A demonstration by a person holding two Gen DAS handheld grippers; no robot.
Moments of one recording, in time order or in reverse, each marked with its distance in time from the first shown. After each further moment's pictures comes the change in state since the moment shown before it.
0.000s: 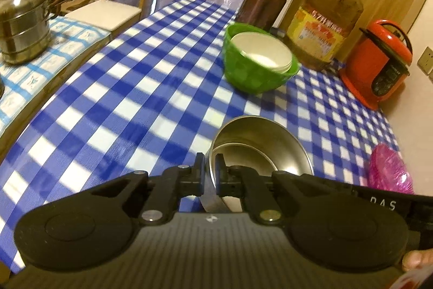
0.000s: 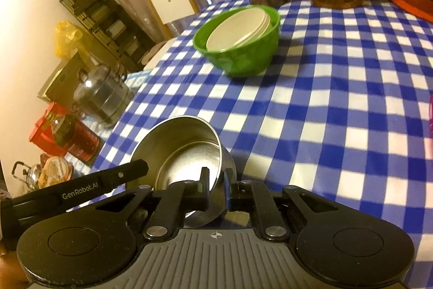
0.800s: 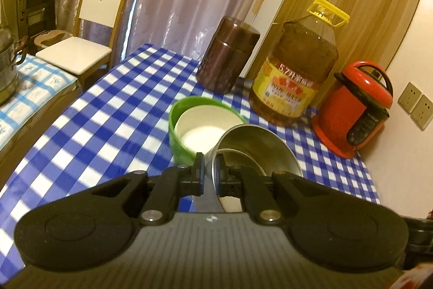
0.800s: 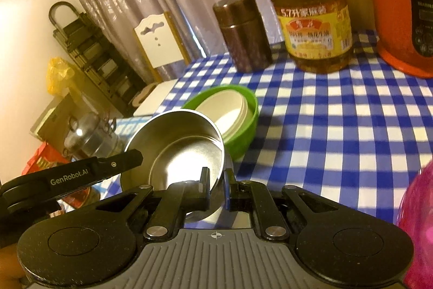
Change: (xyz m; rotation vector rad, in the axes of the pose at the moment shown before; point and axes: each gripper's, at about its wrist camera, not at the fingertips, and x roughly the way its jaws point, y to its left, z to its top) left arm 0.025 -0.053 0.093 0.025 -0.144 -0.100; right arm -0.019 -0.020 0.084 0.002 -0.164 -0.032
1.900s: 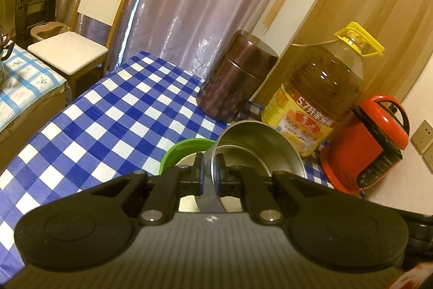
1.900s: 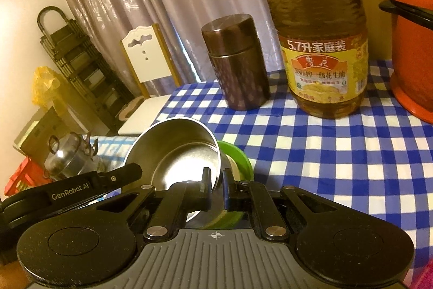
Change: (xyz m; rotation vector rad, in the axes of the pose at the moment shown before) left arm 0.081 0.019 0.054 -0.096 -0.021 -0.017; right arm 0.071 -0.010 0.079 -0.032 -0.037 -0.049
